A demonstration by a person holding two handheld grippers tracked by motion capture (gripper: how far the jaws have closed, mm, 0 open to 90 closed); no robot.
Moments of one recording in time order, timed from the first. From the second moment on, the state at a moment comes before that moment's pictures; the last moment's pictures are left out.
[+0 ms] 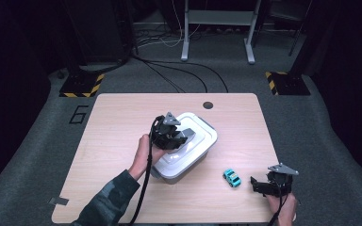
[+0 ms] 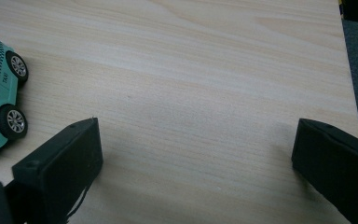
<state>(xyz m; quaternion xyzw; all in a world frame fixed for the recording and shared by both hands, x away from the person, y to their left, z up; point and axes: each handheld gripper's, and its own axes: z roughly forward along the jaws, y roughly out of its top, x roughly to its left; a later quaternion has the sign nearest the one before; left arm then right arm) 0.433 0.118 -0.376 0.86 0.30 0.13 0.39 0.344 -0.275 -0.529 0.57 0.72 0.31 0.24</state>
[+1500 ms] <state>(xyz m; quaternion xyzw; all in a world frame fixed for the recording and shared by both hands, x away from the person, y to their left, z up) 0.430 0.104 -0.356 0.85 0.29 0.14 0.42 0.344 -0.275 -0.529 0.57 0.72 0.31 0.24</state>
